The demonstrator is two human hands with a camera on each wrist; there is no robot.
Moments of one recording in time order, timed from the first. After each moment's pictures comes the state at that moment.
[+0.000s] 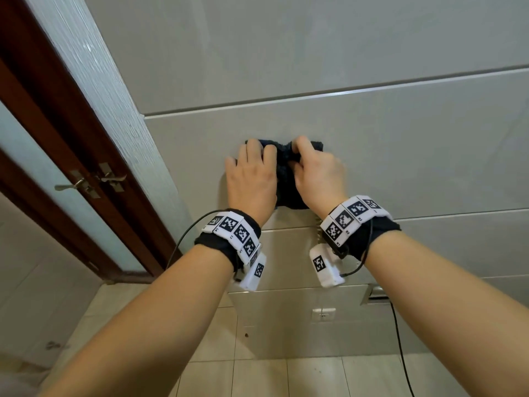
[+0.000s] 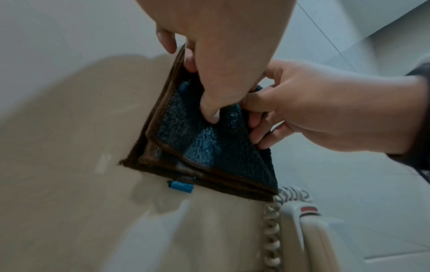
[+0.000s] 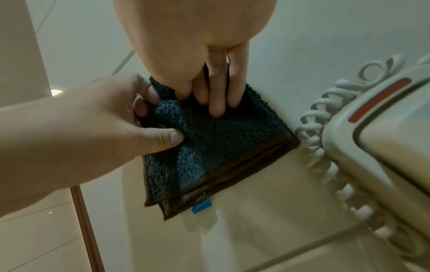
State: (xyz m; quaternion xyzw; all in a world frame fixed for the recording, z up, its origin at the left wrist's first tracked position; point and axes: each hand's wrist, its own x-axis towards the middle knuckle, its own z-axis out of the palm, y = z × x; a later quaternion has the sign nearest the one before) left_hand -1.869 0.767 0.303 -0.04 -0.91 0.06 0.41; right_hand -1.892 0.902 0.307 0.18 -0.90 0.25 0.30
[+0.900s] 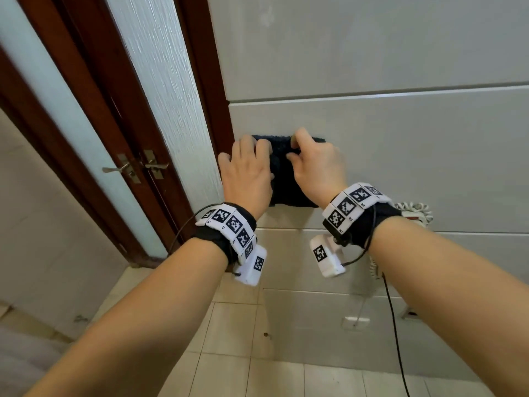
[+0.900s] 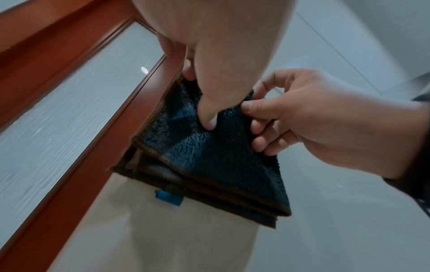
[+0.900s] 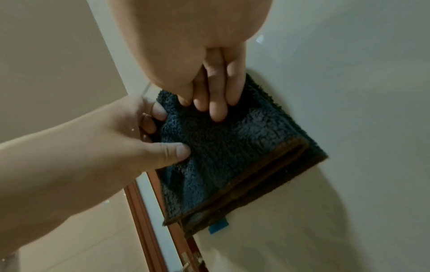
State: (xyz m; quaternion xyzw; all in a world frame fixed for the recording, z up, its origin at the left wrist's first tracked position) left_hand -1.845 0.639 0.310 0.02 -0.92 0.03 0.38; right_hand -1.879 0.781 0.328 0.25 -0.89 0.27 0.28
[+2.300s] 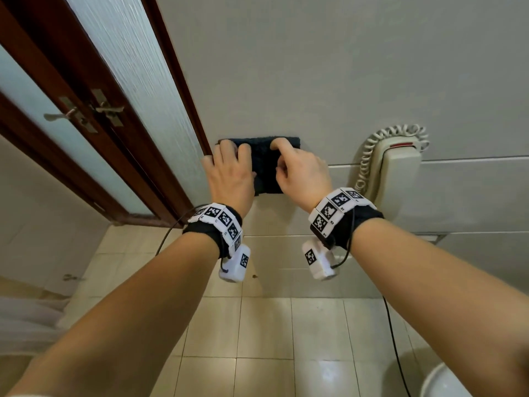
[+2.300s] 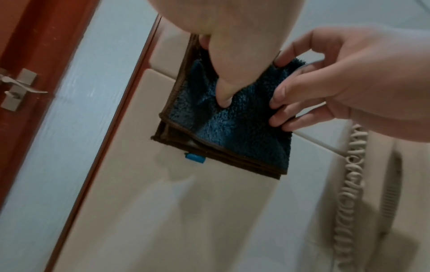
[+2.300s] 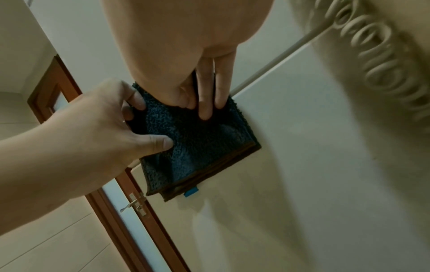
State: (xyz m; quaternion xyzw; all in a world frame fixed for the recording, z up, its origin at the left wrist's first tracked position) left_hand -1.844 0.655 0.160 0.03 -0.95 0.03 0.32; right_hand -1.870 0.810 0.174 0.25 -0.92 0.24 0.16
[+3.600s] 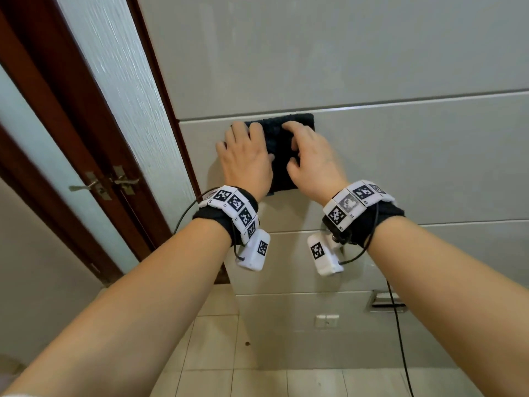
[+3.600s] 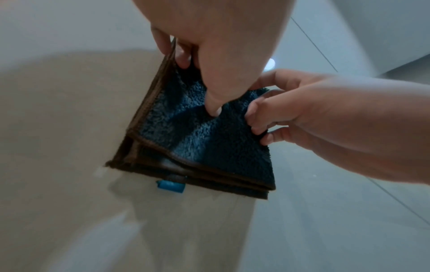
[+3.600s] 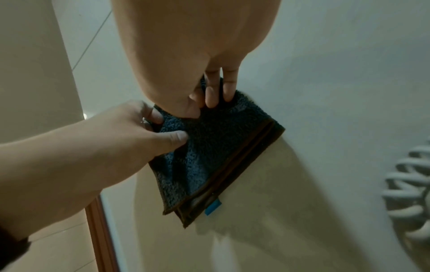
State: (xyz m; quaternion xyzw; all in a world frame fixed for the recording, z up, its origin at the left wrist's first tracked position) left_hand -1.862 0.733 0.350 0.03 -0.90 -0.01 0.43; right_hand -1.877 0.874 0.349 0.26 -0.87 0.31 0.29
